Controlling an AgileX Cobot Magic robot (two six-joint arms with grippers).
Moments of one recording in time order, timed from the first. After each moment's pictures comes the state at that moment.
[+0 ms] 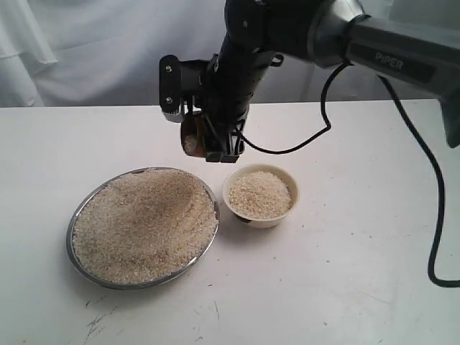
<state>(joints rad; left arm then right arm) 0.03 0.00 0.00 -0.01 0.33 -0.02 0.73 2.19 -1.98 0.04 1.01 -1.11</state>
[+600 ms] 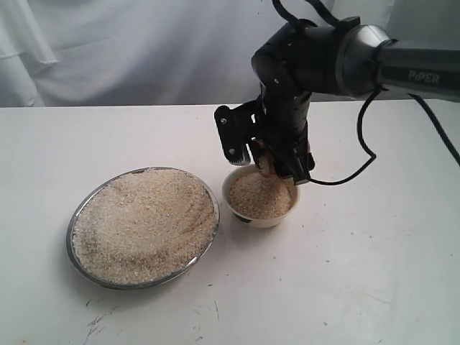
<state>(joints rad) 0.03 0.00 0.00 -0.01 0.33 -0.02 0.71 2.09 -1.65 -0.41 0.93 -1.02</state>
